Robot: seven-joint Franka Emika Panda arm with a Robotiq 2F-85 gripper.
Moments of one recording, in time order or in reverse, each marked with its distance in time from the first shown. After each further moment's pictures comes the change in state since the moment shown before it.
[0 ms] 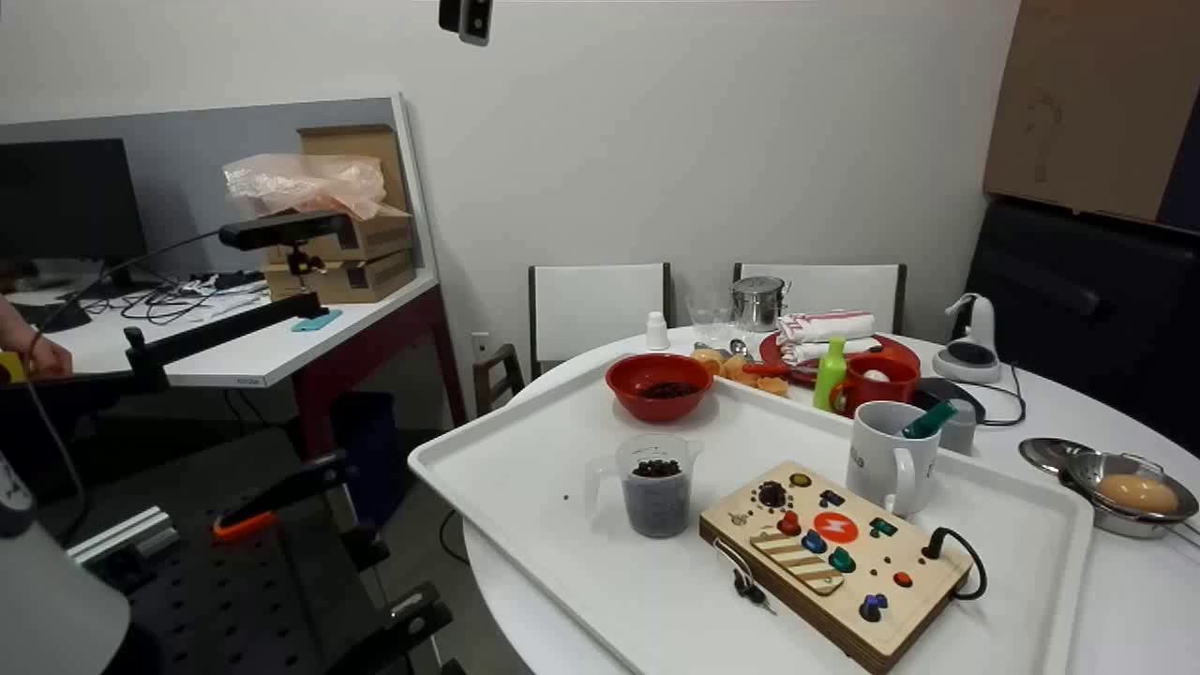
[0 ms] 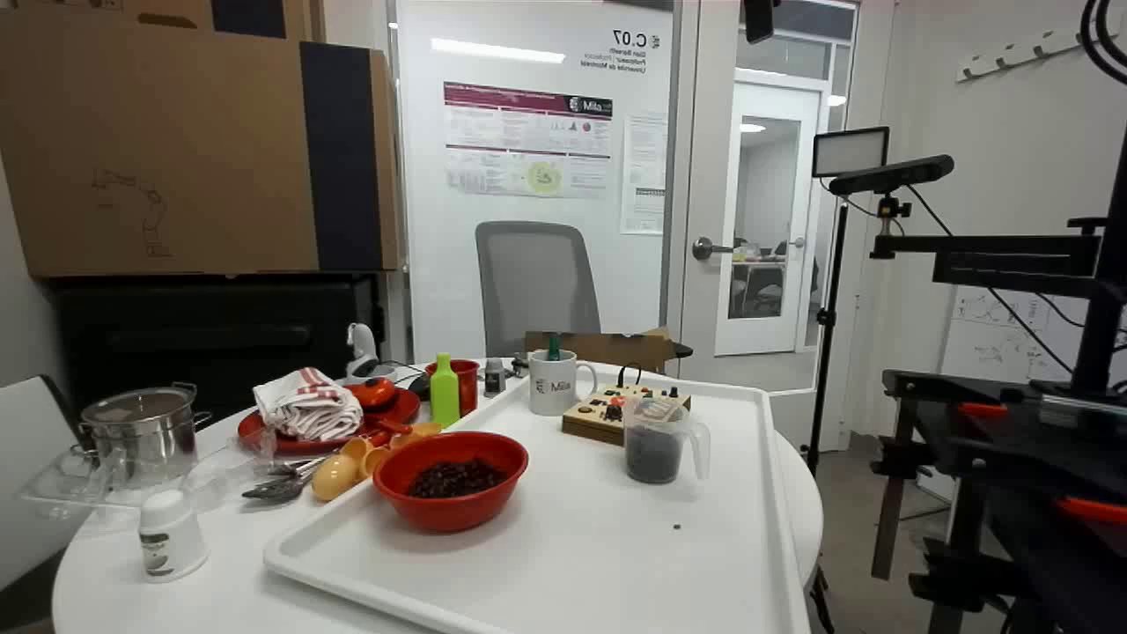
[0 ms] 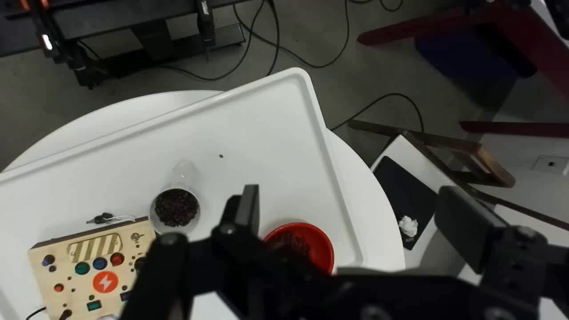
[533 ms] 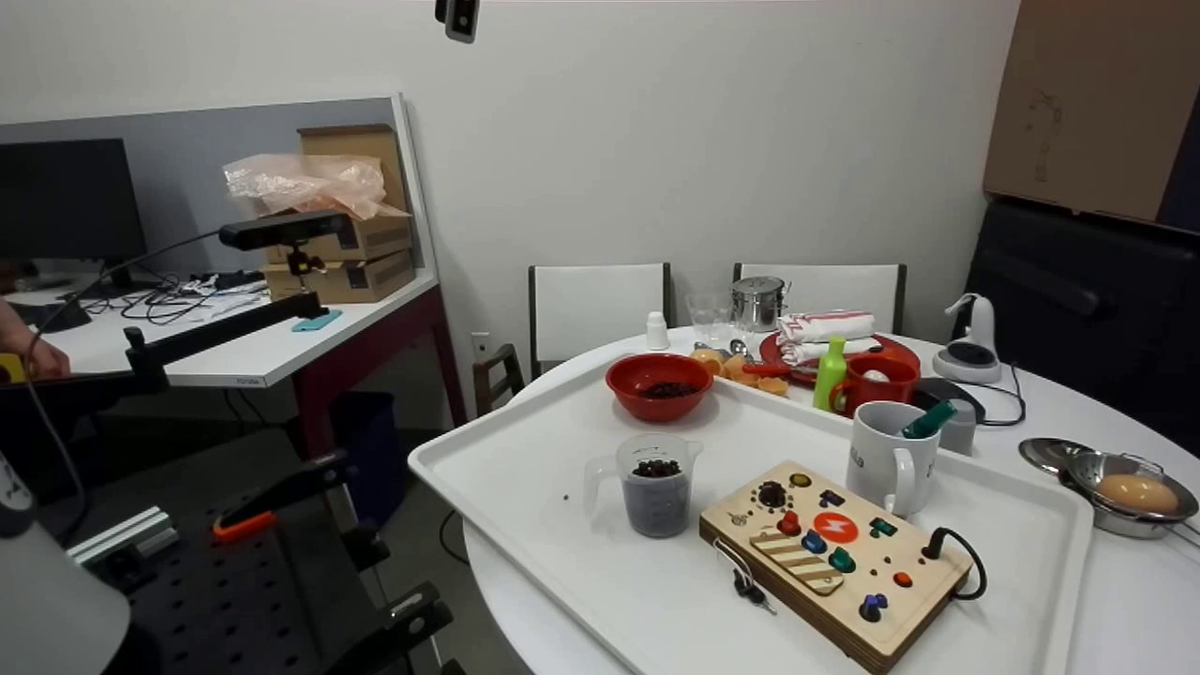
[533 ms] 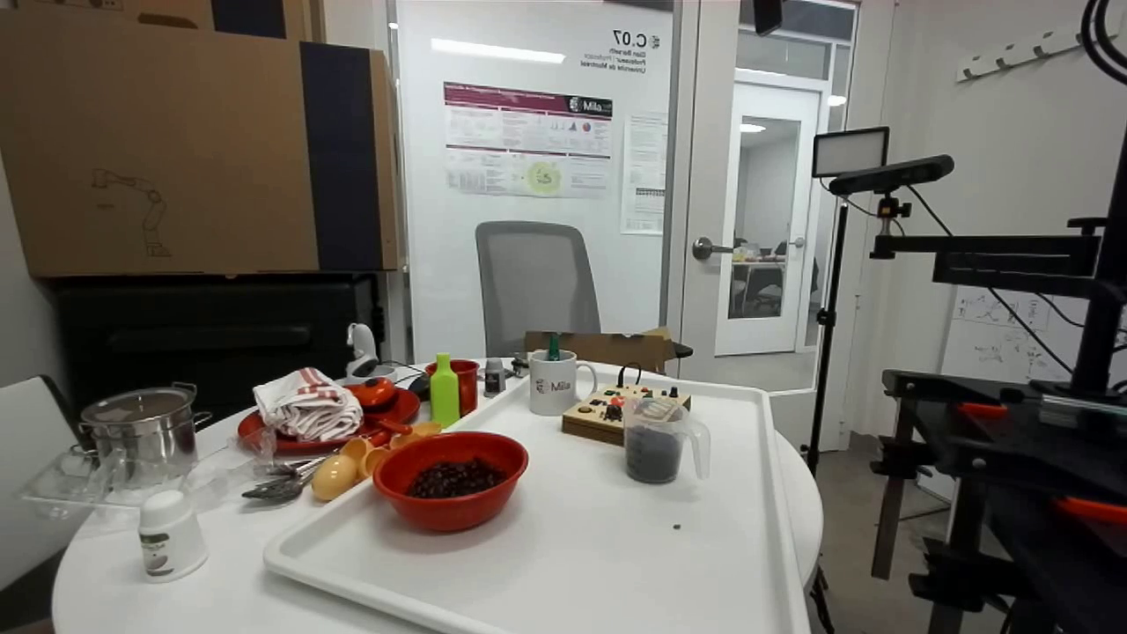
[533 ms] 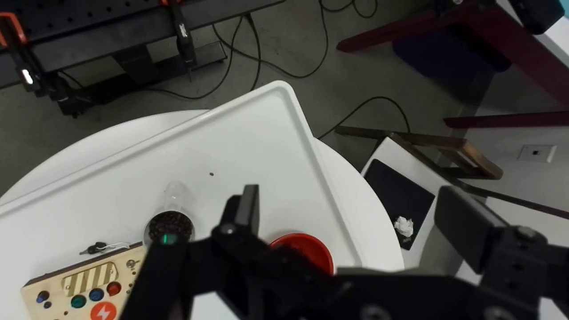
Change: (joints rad) arm -0.018 0.001 -0.003 0.004 0.056 -0.032 0.044
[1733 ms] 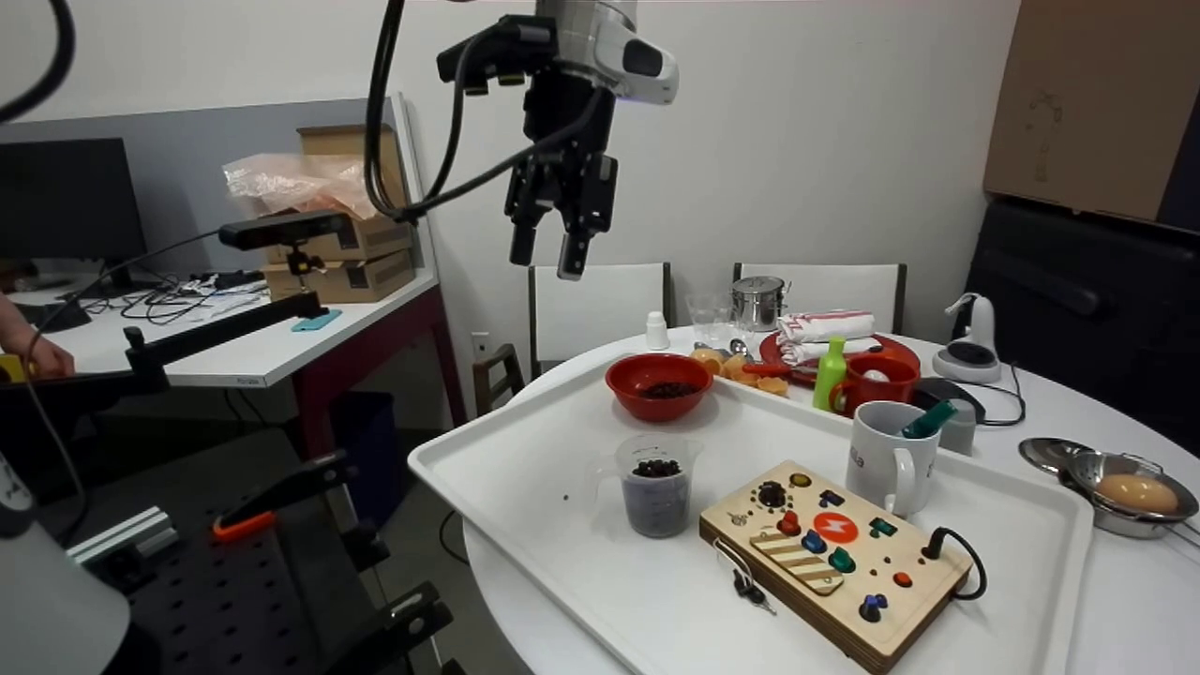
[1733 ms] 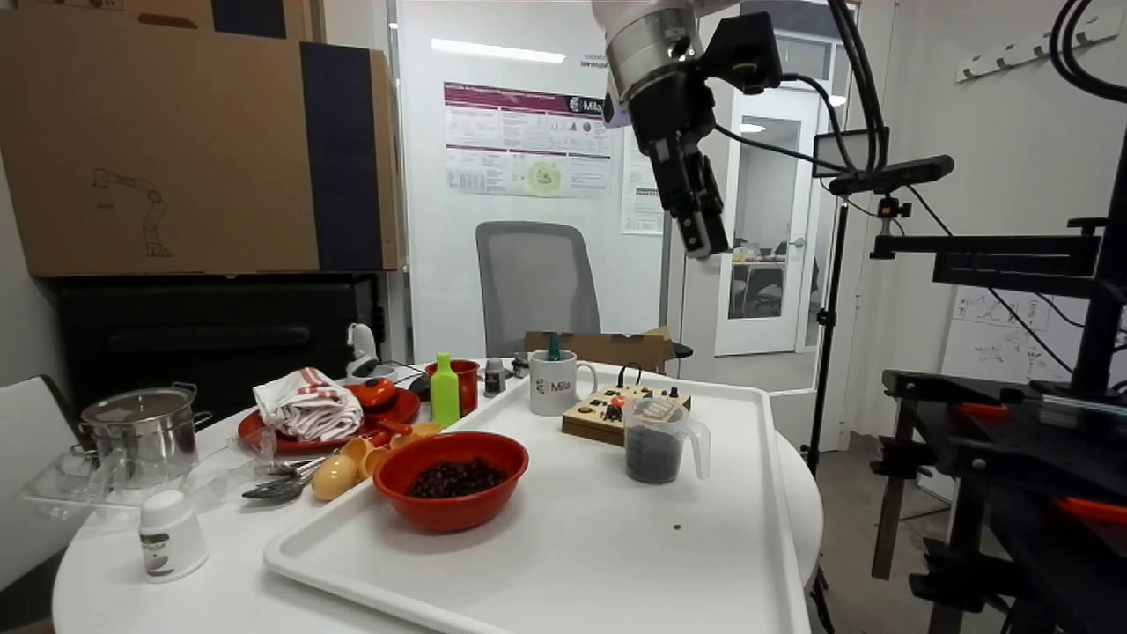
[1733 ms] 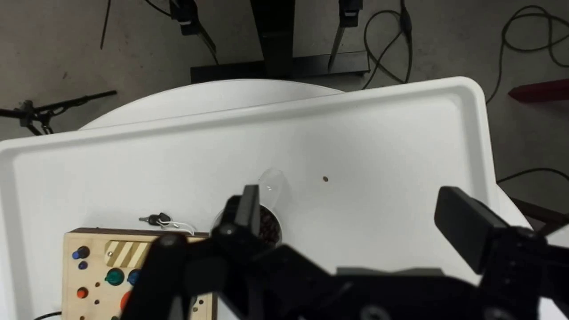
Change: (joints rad) arm 0.002 0.448 0.056 -0.026 -0.346 0.313 -0.116
